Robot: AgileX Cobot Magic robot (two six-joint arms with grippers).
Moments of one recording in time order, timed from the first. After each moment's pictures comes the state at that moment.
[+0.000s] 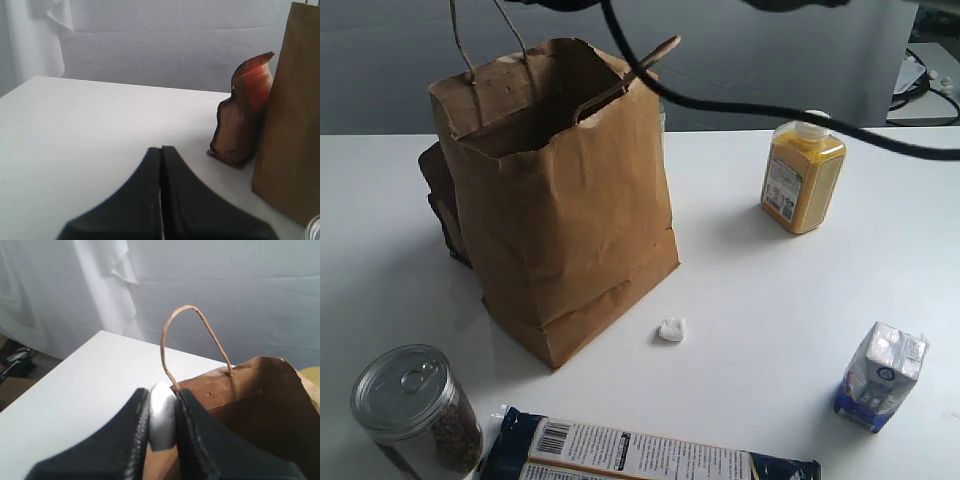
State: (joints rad) left arm 0.05 0.00 0.00 0.05 0.26 -0.12; right arm 1.15 1.69 -1.63 -0.49 0.41 0.76
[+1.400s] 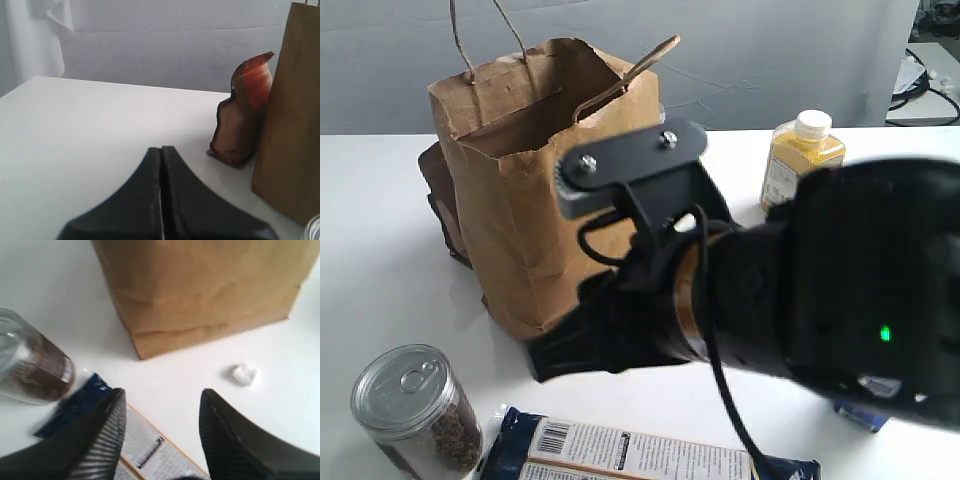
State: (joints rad) left arm 0.05 0.00 0.00 0.05 0.26 -0.12; right arm 1.39 1.44 -0.98 -0.61 0.63 1.03
